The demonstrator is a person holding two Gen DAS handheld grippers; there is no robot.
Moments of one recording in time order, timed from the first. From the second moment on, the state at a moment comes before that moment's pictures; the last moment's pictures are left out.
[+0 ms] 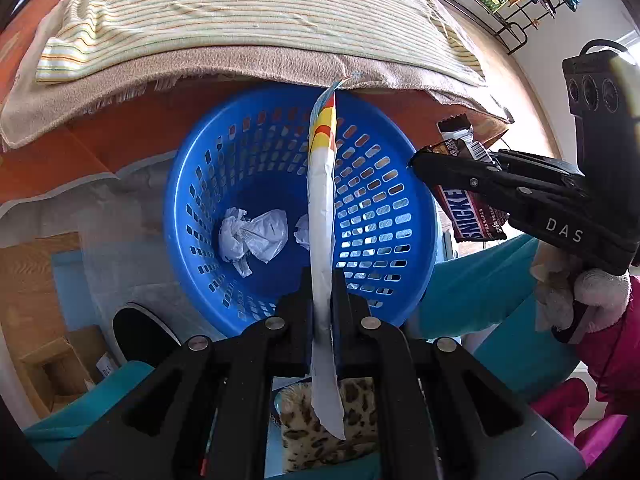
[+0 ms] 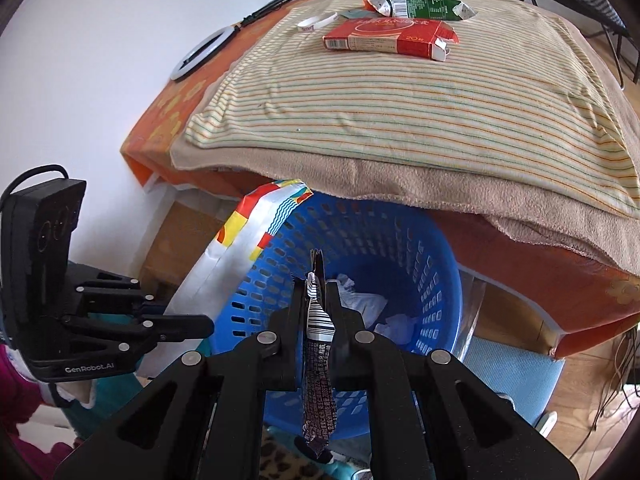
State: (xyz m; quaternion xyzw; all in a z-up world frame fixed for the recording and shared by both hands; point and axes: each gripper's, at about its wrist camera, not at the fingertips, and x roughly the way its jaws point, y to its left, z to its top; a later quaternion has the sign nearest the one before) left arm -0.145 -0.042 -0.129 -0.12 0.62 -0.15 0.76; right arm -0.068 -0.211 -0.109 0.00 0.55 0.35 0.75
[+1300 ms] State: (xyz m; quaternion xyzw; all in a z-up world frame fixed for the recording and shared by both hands) left arm -0.116 -0.036 -0.147 -0.13 0.63 -0.12 0.75; right arm -0.052 -0.211 -0.135 -0.01 0.59 0.30 0.76
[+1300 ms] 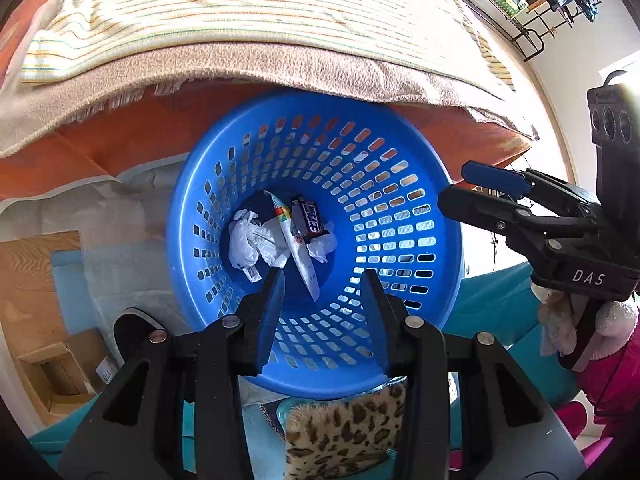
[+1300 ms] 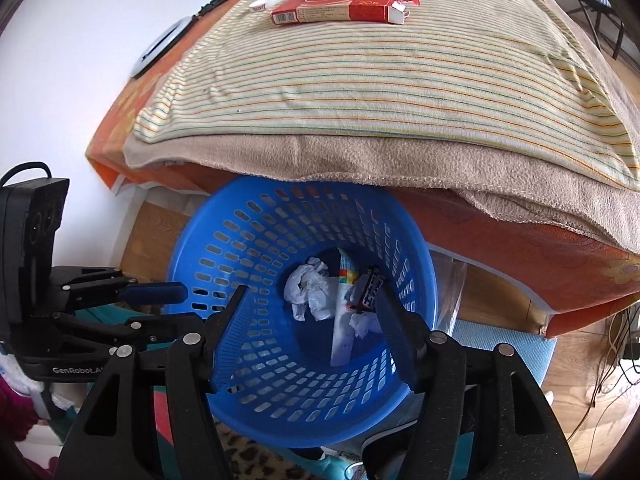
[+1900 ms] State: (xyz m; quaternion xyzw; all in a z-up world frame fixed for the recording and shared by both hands) left arm -0.084 -0.020 -0.113 -0.12 0.59 -0.10 0.79; right arm -0.032 -0.214 -0.110 -0.03 0.57 0.25 0.78
